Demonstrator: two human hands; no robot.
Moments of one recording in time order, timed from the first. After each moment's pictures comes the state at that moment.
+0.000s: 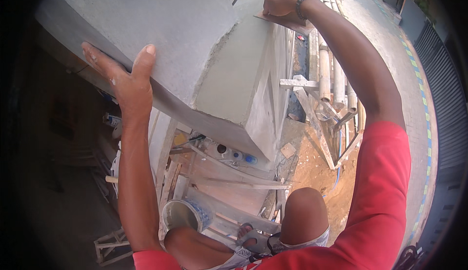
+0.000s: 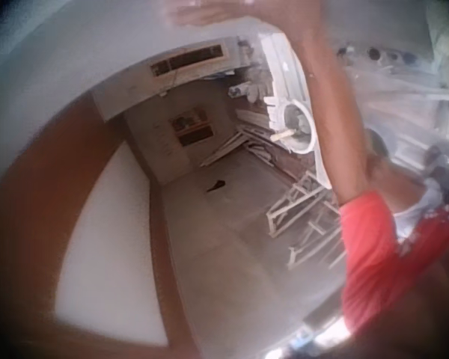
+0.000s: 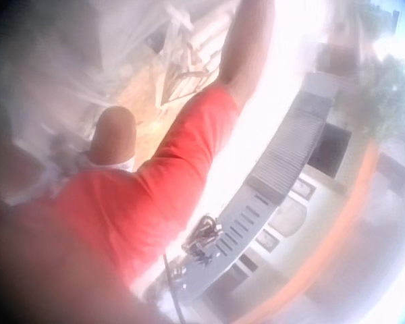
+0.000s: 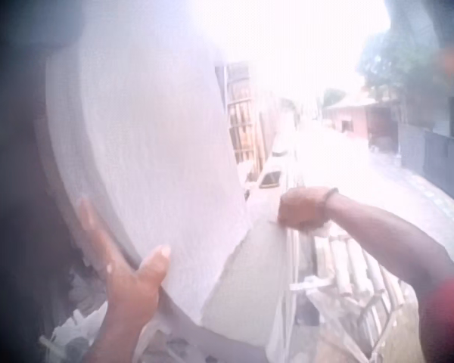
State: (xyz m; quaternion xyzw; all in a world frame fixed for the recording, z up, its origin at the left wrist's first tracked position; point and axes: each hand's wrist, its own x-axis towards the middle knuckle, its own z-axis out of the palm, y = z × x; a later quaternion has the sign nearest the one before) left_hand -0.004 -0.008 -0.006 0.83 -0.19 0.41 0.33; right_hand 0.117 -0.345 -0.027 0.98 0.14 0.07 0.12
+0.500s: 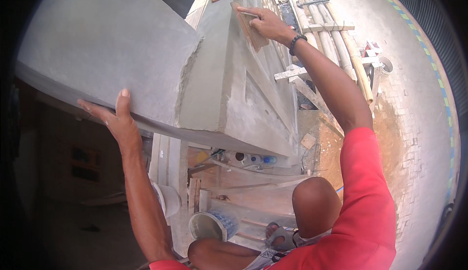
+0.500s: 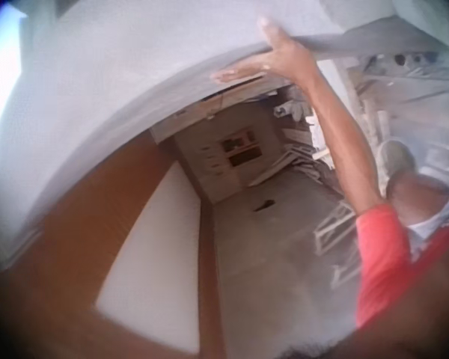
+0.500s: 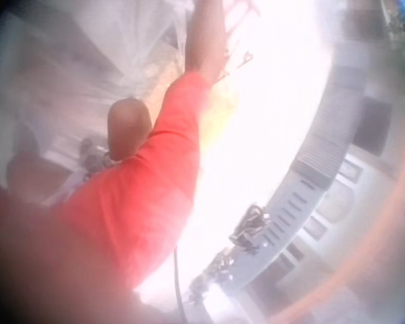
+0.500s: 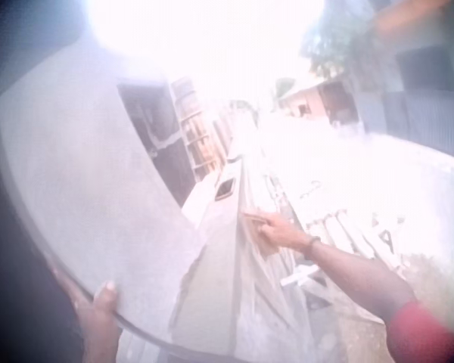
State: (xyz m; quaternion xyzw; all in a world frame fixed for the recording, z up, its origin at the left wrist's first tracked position) left_hand -0.012 -0.014 -0.001 0.84 -0.16 0.39 0.34; right_hand 0.076 -0.388 -0.148 0.82 0.09 0.27 -0.50
